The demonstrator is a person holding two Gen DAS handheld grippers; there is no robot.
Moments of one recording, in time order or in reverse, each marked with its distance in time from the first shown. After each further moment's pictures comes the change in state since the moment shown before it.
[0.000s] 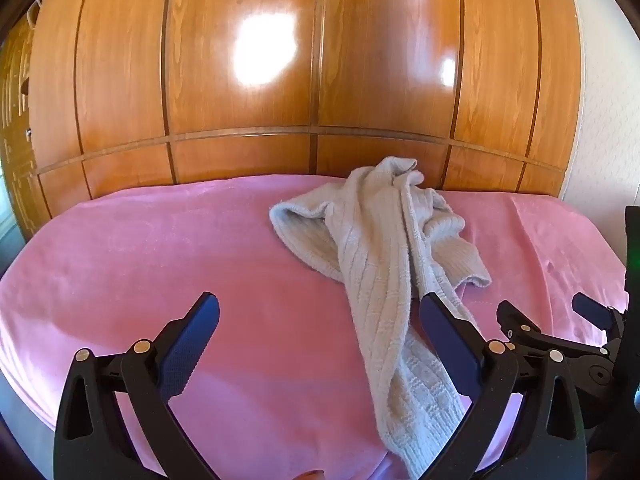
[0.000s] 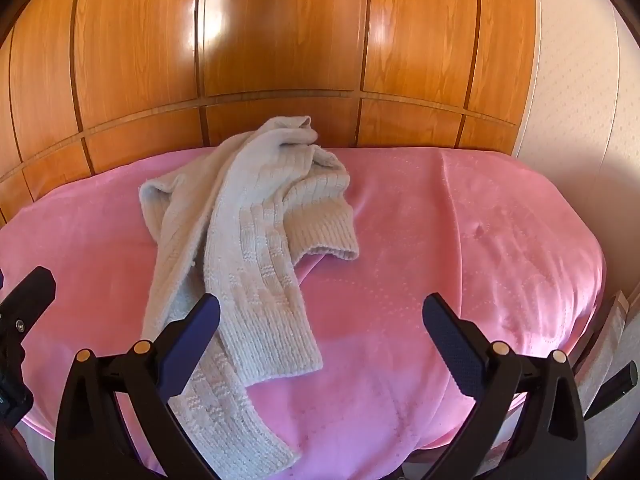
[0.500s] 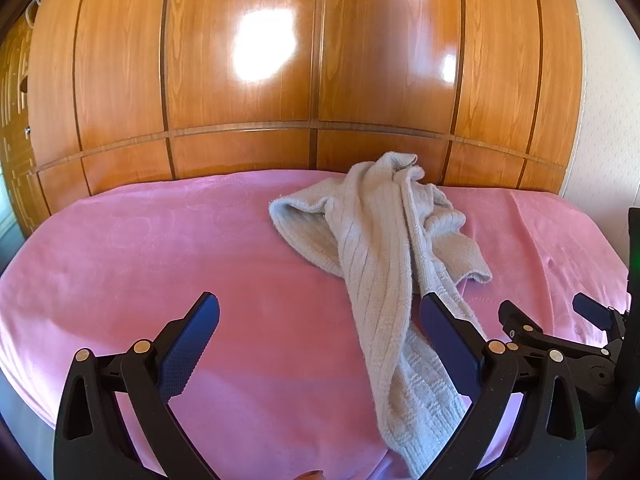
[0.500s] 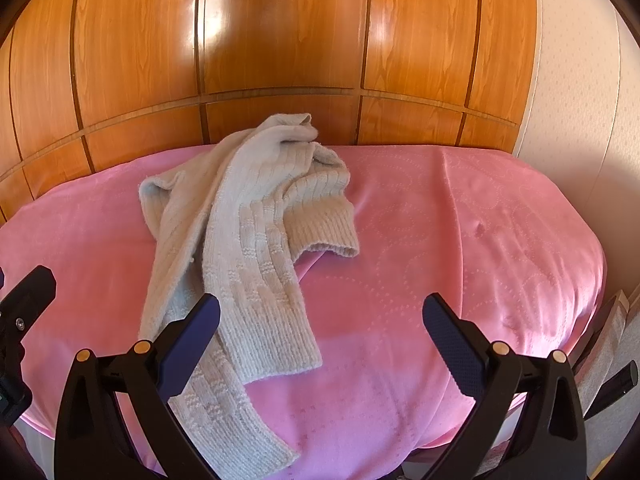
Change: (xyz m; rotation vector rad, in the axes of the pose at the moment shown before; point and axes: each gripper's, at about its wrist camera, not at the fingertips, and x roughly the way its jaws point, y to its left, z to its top) left arm 0.004 -0.001 0.000 -0.001 0.020 0.004; right arm 0.005 -0.001 -0.004 0.001 0.039 0.019
